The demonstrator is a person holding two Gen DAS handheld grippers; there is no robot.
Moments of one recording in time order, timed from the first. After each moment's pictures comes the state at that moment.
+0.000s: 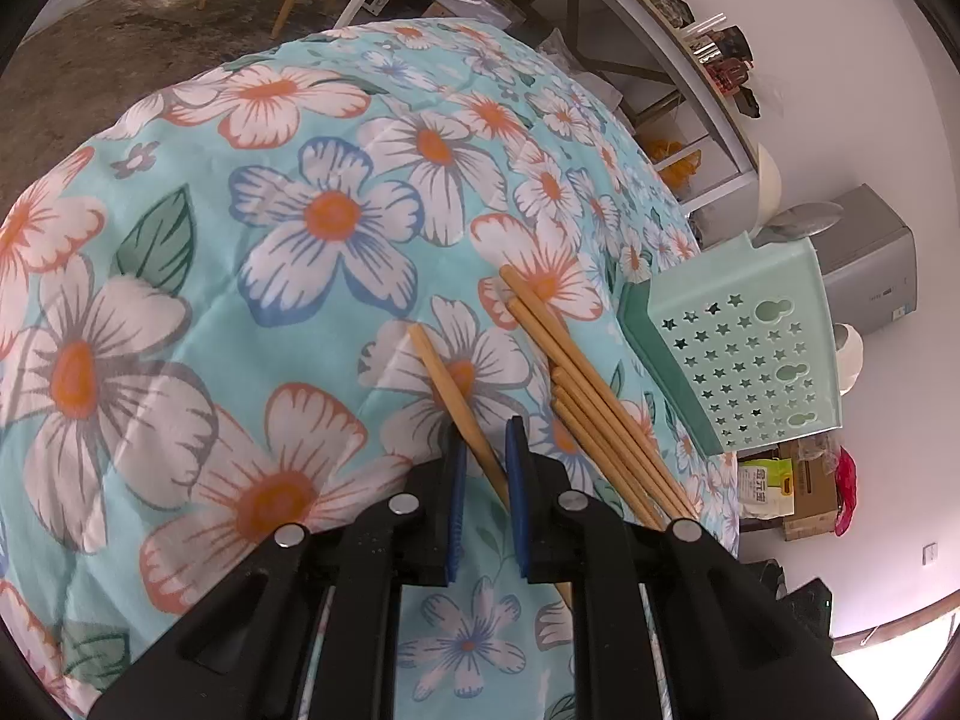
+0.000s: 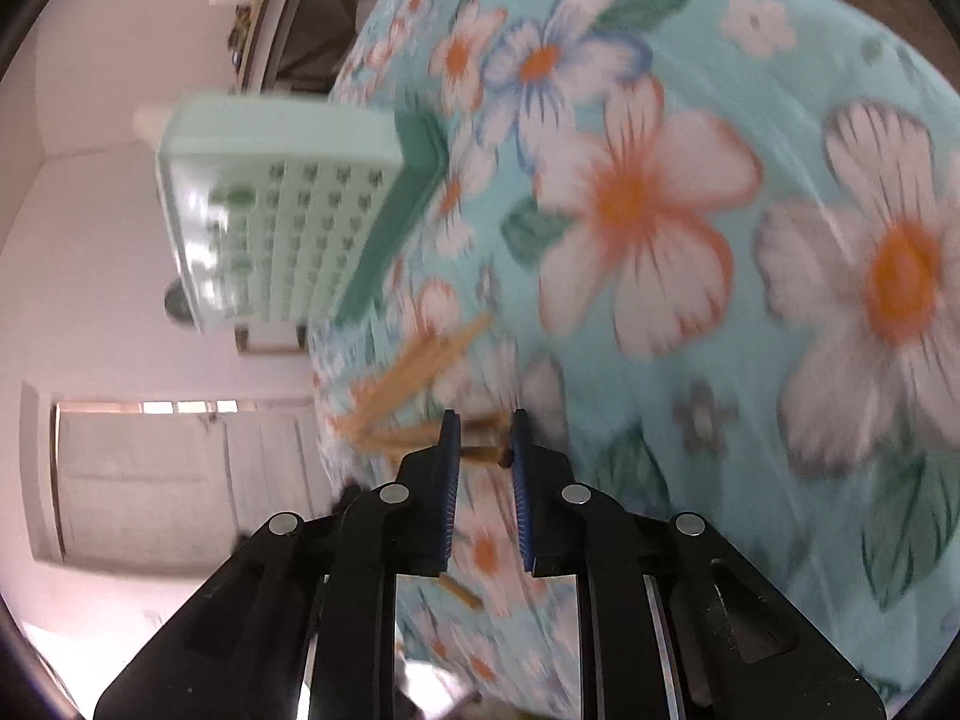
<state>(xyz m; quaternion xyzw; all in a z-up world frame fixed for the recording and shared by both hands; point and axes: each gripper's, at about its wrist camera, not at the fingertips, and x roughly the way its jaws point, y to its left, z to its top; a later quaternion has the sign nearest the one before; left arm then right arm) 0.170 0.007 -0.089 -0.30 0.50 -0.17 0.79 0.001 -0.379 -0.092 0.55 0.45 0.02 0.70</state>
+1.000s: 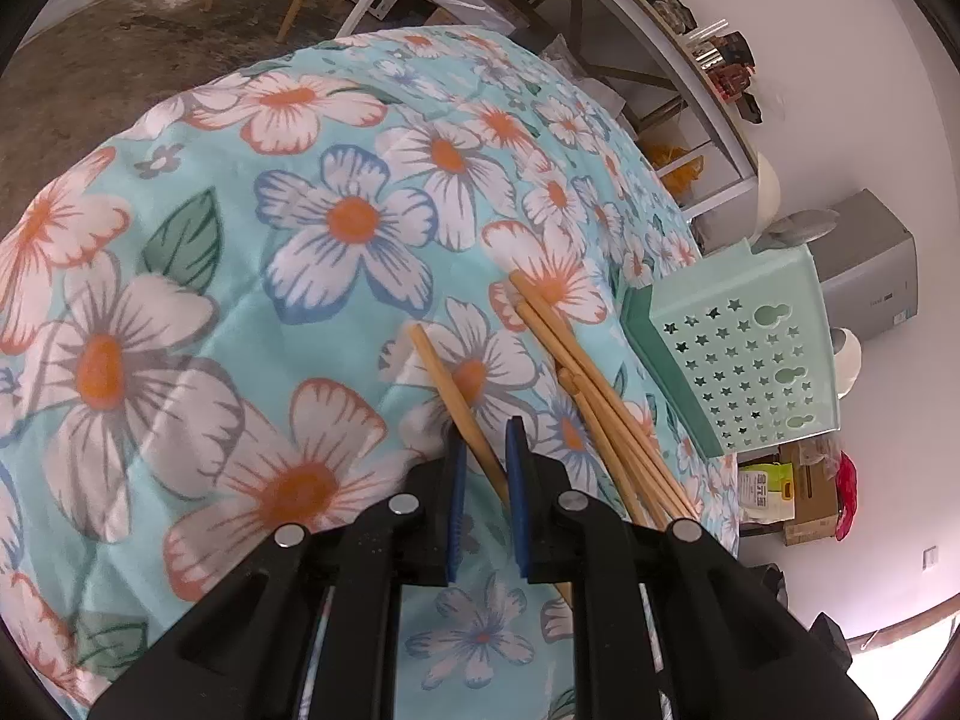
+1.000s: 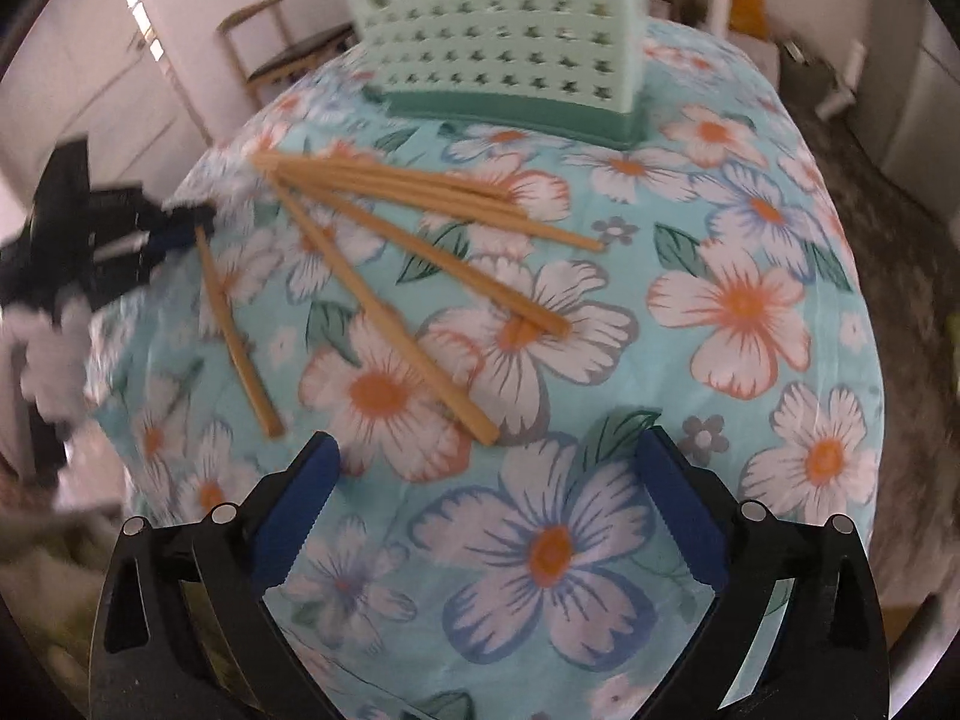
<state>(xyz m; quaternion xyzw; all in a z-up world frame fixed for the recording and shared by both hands) 0.164 0.016 -0.086 -0.31 0.50 -0.17 0.79 0.007 -0.290 -0.066 0.03 0.52 0.06 0.85</state>
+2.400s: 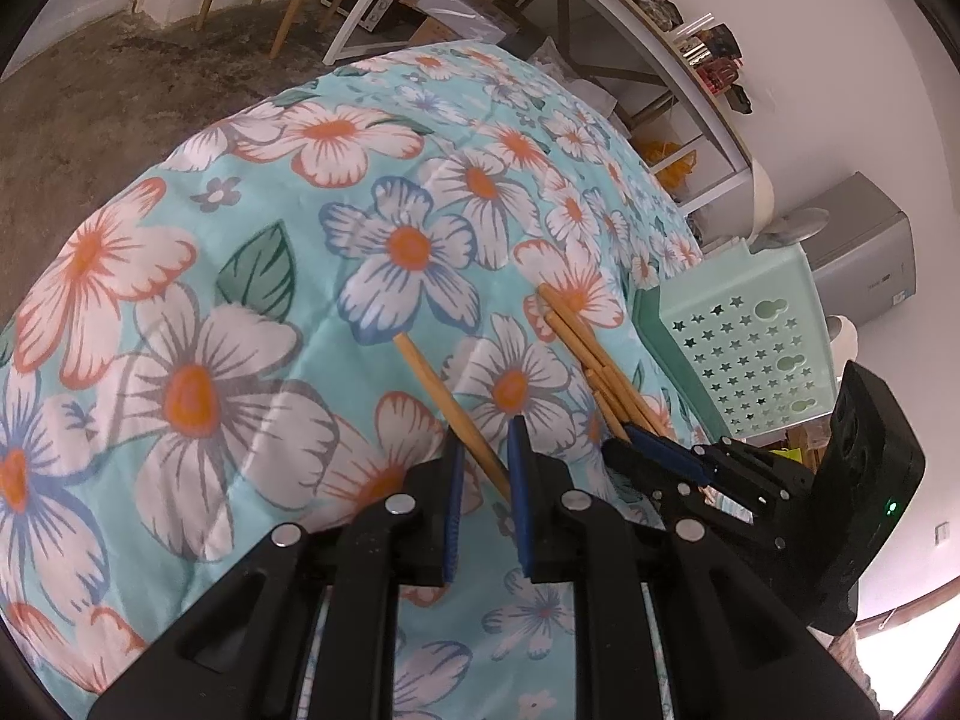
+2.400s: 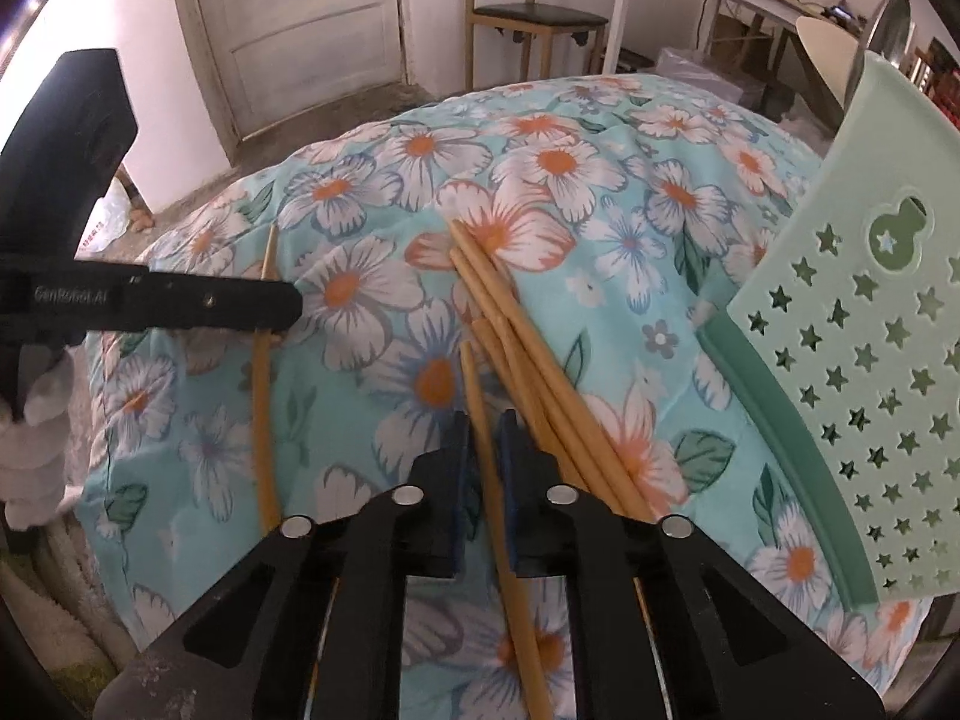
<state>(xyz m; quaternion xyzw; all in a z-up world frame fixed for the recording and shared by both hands) 0.157 0.039 -0.082 -0.28 0.49 -0.17 0.81 0.153 -0.152 -0.062 -0.16 0.48 0.26 0.82</state>
